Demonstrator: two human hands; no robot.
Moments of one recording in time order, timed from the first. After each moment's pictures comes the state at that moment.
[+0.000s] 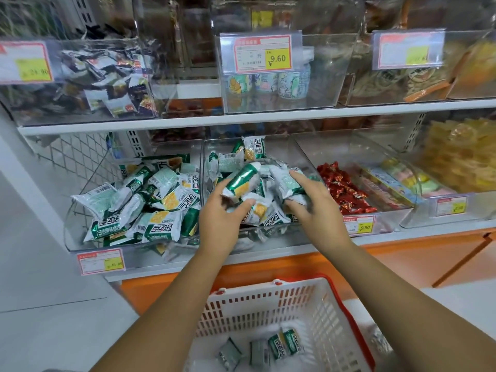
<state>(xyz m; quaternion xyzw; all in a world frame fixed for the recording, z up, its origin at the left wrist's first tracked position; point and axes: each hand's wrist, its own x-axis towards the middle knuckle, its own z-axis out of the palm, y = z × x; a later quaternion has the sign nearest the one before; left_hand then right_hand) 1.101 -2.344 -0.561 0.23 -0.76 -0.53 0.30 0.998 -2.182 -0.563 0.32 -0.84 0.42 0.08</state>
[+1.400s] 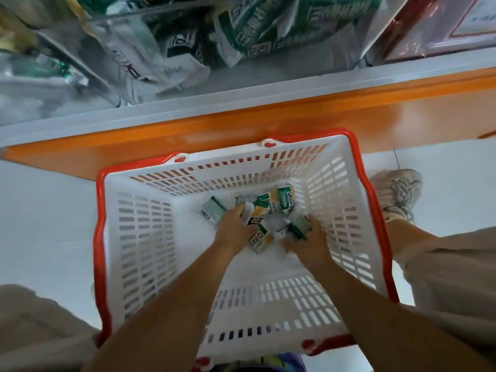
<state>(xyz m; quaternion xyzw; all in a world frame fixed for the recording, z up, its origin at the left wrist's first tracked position) 1.170 -2.260 -0.907 0.36 -0.78 -0.45 -0.24 1.117 -2.078 -0.916 -0.13 -0.82 0.42 -0.36</state>
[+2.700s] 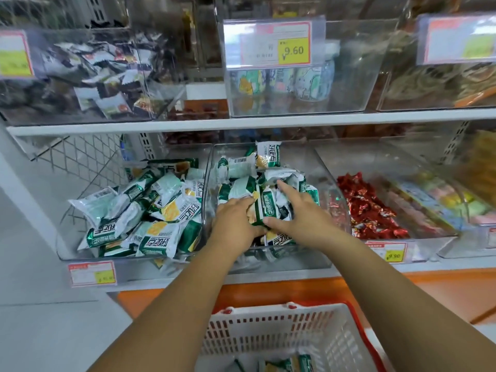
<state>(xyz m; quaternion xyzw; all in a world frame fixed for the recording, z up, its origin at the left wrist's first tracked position) 1.049 -2.369 -0.576 0.24 -0.93 -0.25 0.10 0.953 -2.231 -0.571 0.34 -0.90 0.25 -0.09</state>
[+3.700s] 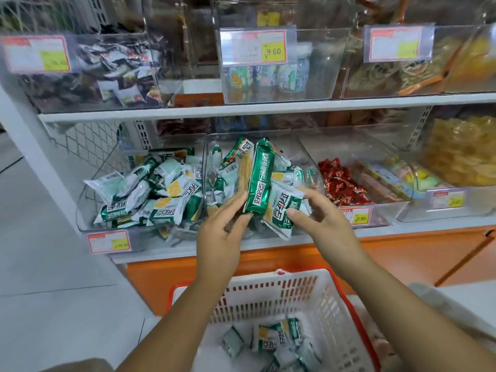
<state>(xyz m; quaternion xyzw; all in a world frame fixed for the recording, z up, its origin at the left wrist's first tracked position) 1.158 -2.306 -0.575 0.13 -0.79 -0.48 0.36 1.055 -2.148 -0.553 0.26 -0.71 0.64 -0.12</state>
